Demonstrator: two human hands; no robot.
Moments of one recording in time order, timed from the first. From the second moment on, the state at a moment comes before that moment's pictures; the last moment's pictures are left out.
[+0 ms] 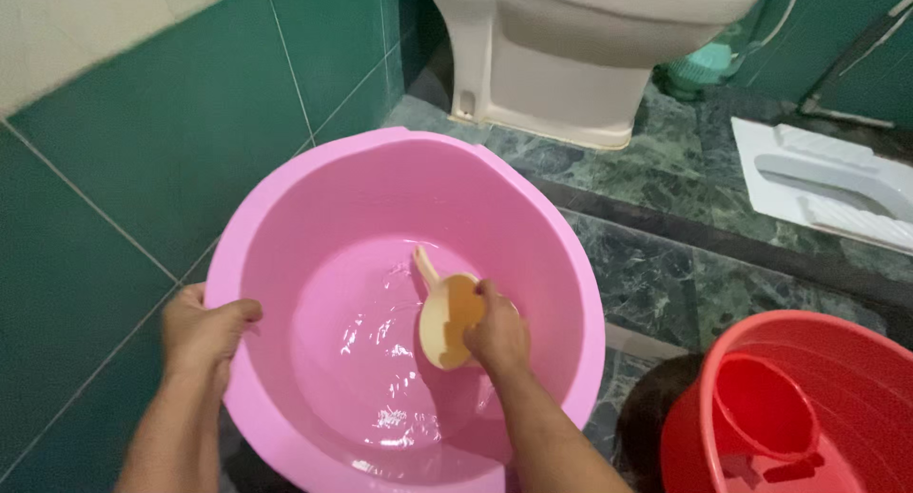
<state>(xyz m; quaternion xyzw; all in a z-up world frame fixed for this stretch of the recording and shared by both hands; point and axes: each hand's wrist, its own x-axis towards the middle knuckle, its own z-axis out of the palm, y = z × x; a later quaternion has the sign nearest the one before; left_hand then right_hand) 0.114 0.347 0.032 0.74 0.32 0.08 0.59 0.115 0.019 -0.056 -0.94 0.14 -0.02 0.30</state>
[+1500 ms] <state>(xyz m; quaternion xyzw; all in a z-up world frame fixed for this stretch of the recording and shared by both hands) 0.097 0.258 0.155 0.80 0.18 0.22 0.53 0.047 -0.126 -0.205 -0.49 0.57 -0.36 0.55</state>
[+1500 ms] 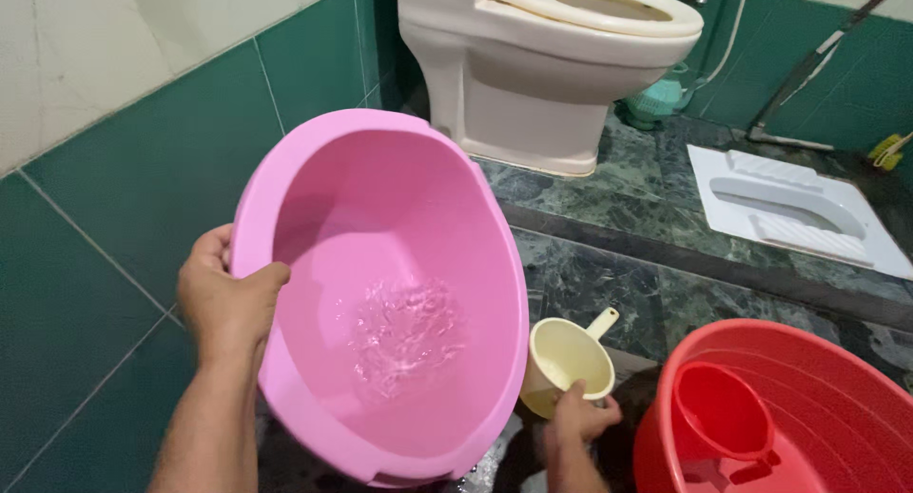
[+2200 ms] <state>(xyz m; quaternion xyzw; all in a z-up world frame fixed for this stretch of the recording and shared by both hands) 0.093 0.241 0.157 0.80 0.09 0.18 0.56 0.028 0.009 -0.141 -0.48 0.51 -0.12 0.70</state>
